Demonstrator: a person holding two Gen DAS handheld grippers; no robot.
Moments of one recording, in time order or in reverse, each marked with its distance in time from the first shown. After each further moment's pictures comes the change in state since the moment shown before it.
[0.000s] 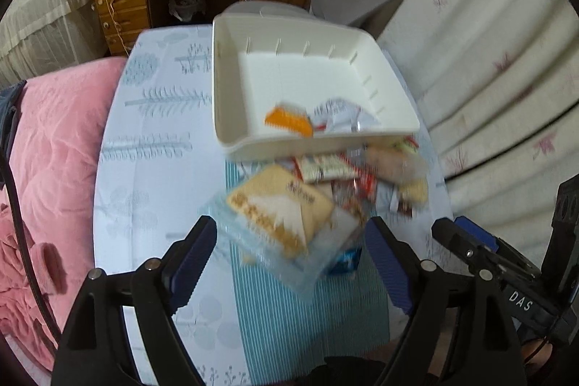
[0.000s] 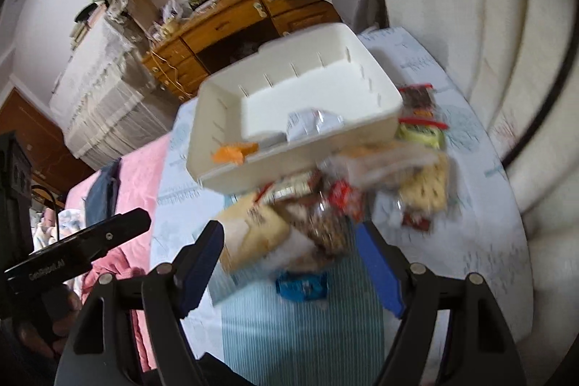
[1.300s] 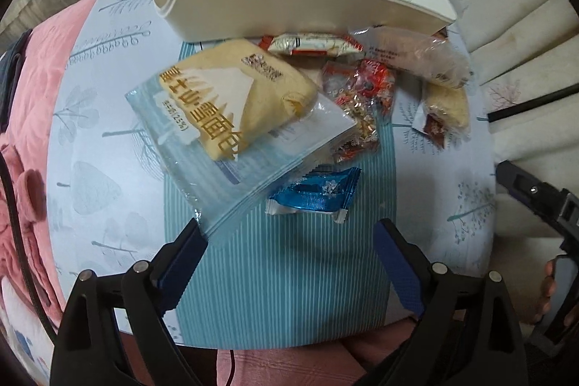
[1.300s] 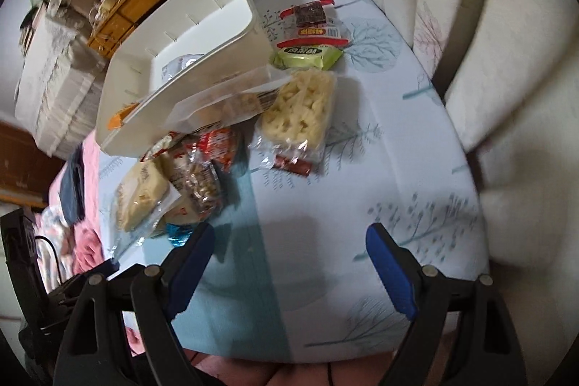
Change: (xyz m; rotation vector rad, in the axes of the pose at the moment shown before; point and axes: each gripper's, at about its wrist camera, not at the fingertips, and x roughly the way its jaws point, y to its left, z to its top) left arm 0.107 -0.070 -0.062 -0.095 0.244 0.157; right arm 0.025 -0.133 -0.009 0.103 0.251 -0.082
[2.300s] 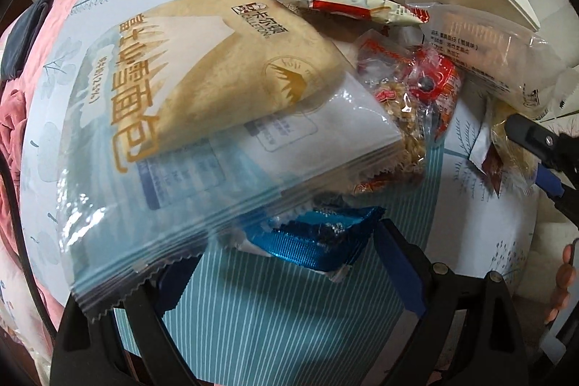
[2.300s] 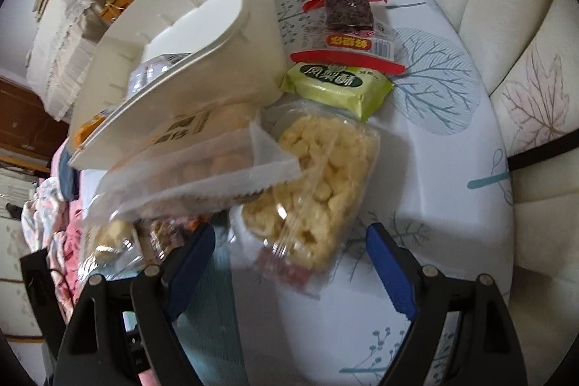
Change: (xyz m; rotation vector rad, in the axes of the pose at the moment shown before) left arm 0.087 -0.022 0.020 -0.195 0.032 0.090; right arm 0.084 -0.005 0.073 -0.116 0.060 0.050
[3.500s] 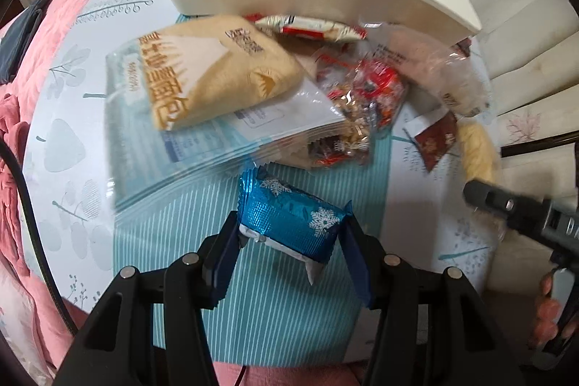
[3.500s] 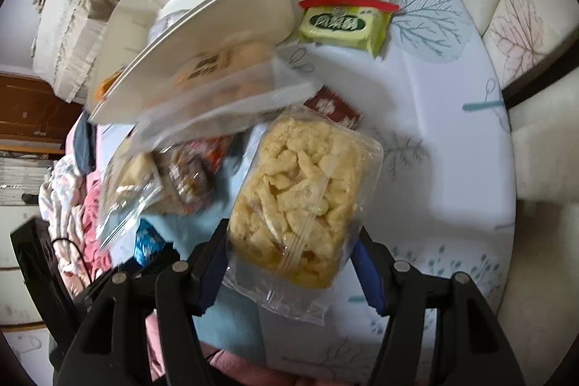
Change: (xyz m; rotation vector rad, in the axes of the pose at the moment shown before) left arm -0.042 0.007 -0.035 0.020 -0.077 -0.103; right arm -0.028 -0.013 -0.043 0.006 0.163 0.091
